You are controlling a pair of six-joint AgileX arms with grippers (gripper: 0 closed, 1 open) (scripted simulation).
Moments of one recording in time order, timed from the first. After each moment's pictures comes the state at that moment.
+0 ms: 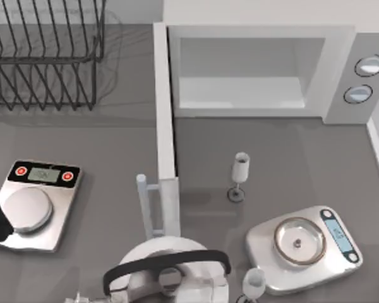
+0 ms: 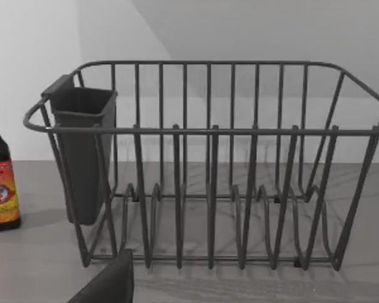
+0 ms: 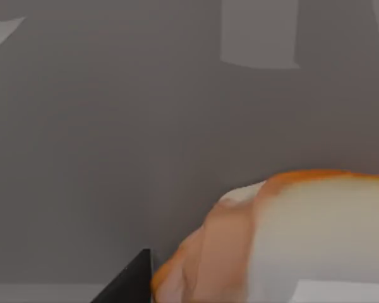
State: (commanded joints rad) left arm 0.00 0.00 0.00 0.00 0.00 0.00; right arm -0.22 1.51 0.53 -0.58 -0.01 -1.21
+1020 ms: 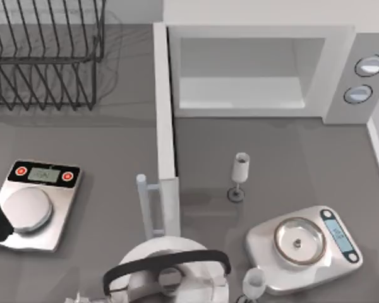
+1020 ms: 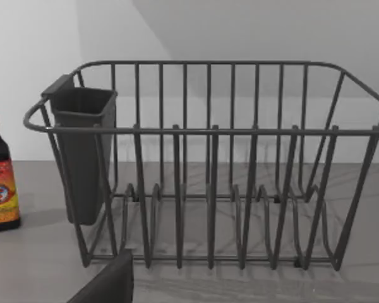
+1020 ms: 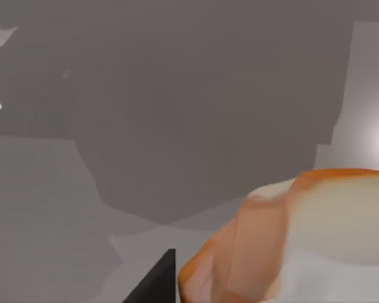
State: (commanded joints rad) left arm 0.00 0.00 0.00 0.00 0.00 0.00; right arm -0.22 1.37 0.73 -0.94 -0.01 -1.19
